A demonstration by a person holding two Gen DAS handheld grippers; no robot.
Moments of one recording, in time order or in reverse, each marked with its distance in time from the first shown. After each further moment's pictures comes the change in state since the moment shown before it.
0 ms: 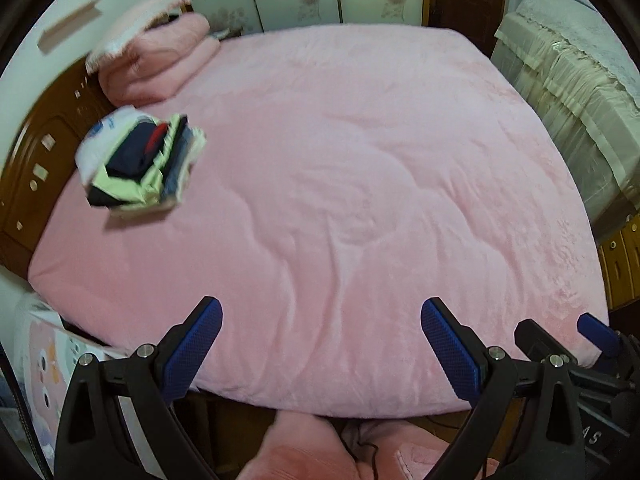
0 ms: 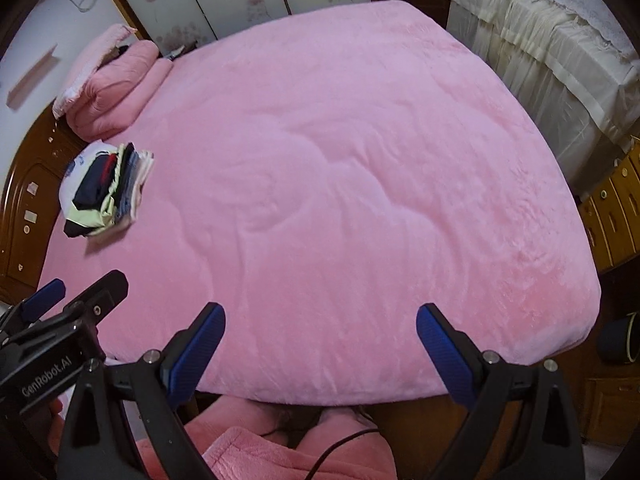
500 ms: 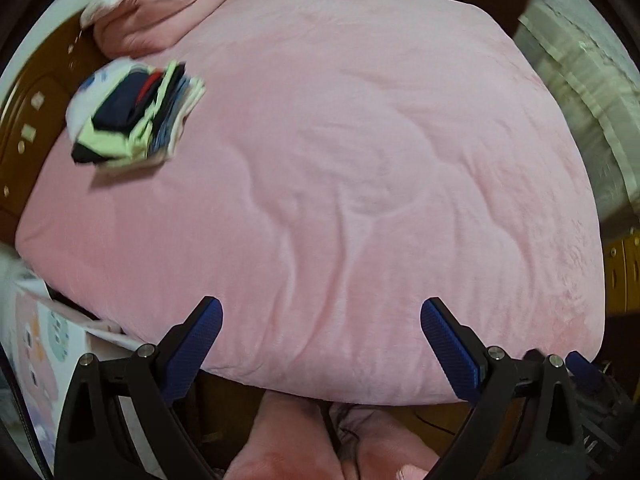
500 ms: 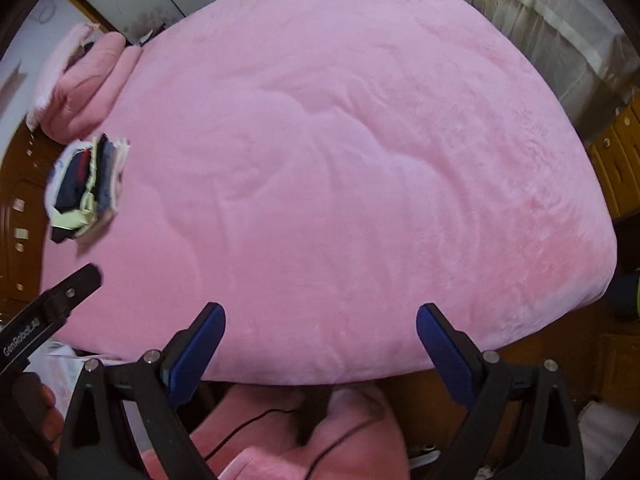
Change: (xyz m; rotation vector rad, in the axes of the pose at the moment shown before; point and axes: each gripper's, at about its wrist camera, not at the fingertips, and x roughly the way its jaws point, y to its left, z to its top) left arm 0.053 0.008 -0.002 -0.057 0.171 -0.022; right arm 0.042 -0.024 -0.006 0.093 0.170 0.002
